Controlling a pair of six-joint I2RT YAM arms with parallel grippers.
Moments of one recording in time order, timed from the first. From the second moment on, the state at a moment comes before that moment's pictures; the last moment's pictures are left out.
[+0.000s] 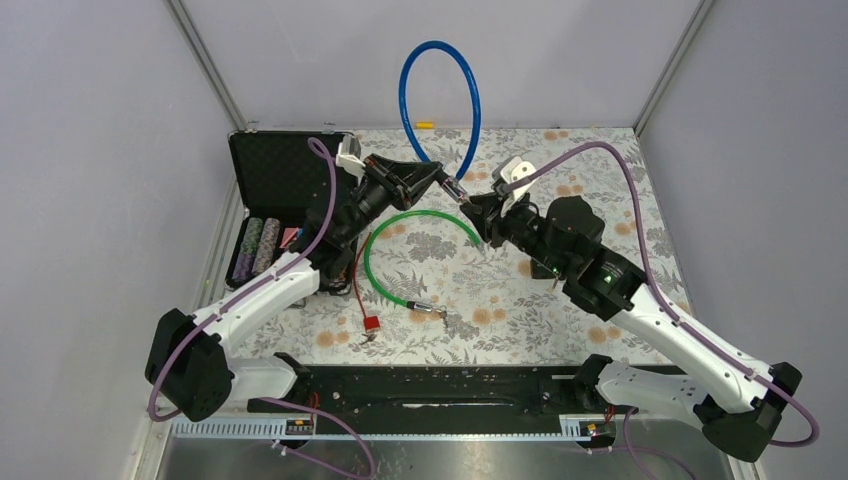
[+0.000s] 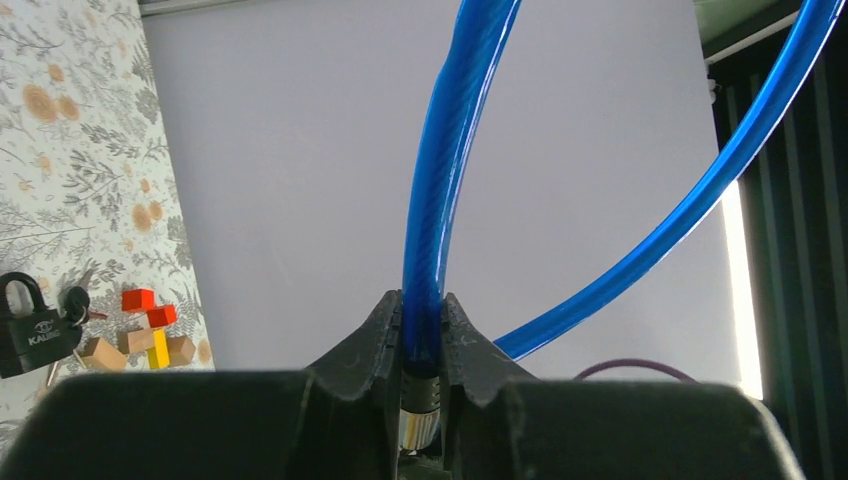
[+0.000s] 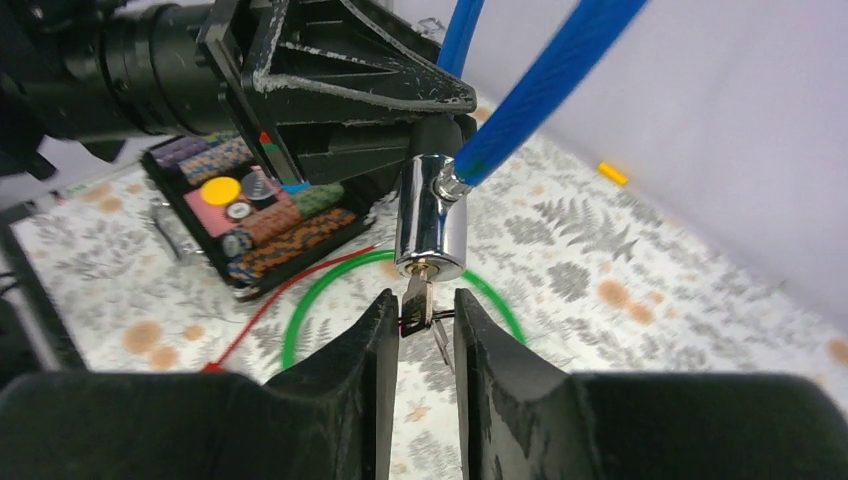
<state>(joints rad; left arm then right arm) -0.62 1.25 0.89 0.55 0.18 -1.52 0.83 0.98 1.07 -0.16 0.04 -0.03</state>
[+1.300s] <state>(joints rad) -0.58 1.25 0.92 0.65 0.24 -1.40 0.84 0.97 1.07 -0.09 0.02 0.12</state>
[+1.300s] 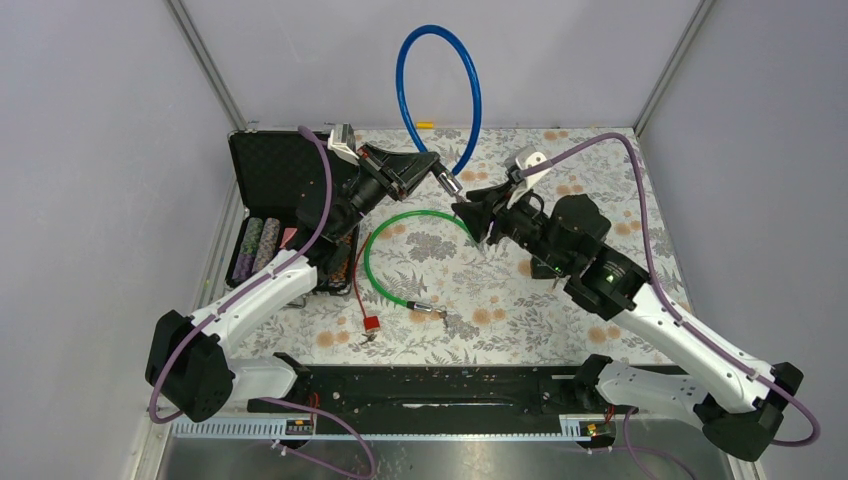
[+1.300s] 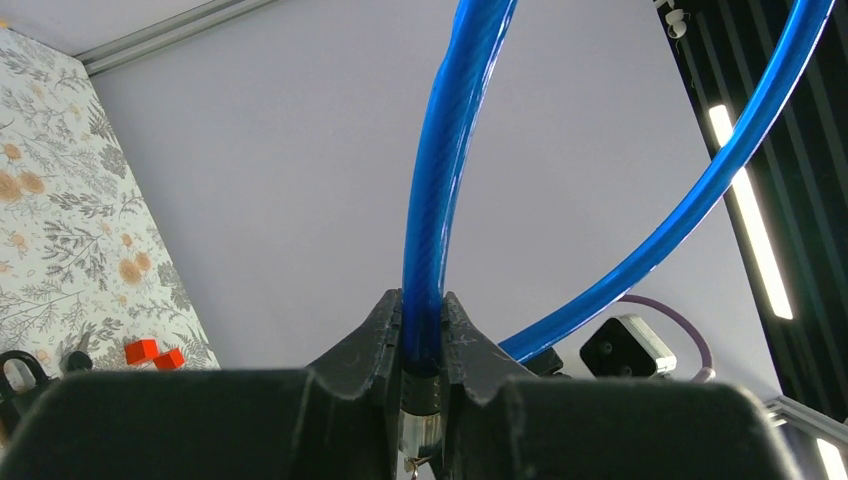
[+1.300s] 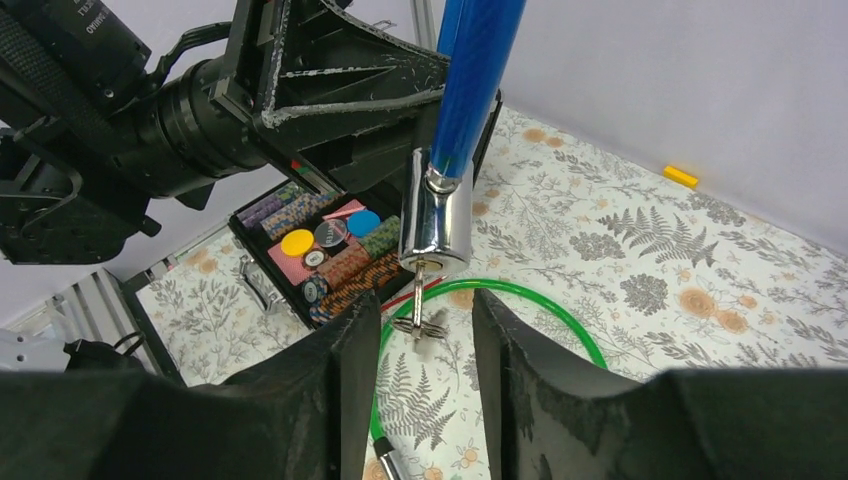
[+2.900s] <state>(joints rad) -0.45 1.59 1.07 0.28 0.14 -0.91 0.71 1.18 1.16 -0.16 0.05 0.26</state>
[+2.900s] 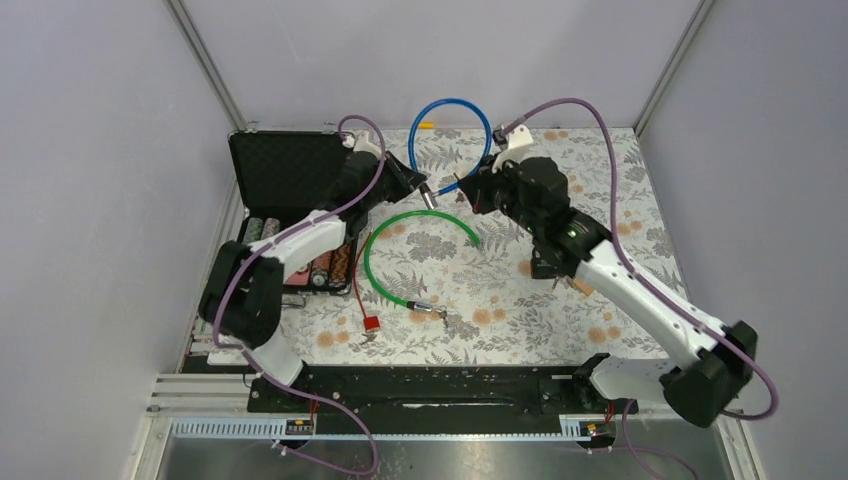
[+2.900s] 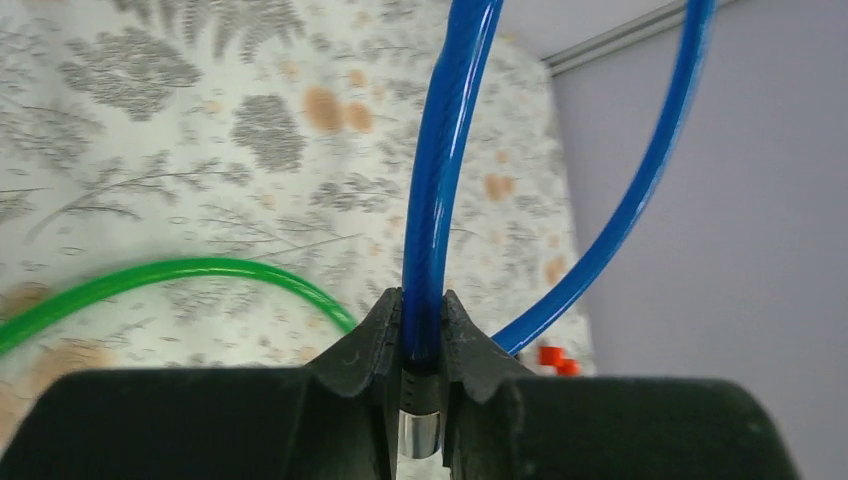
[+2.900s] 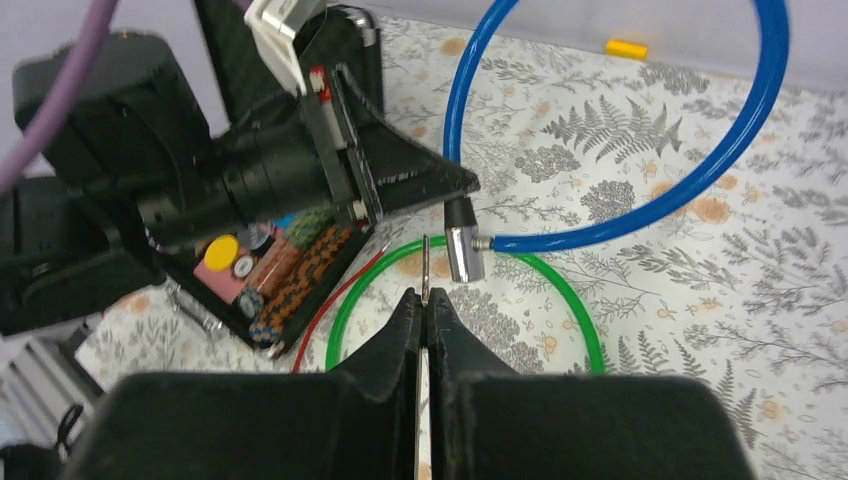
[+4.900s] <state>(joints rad) -0.35 1.70 1.14 0.05 0.04 -0.70 0.52 1.96 1.72 -0.43 0.03 0.36</state>
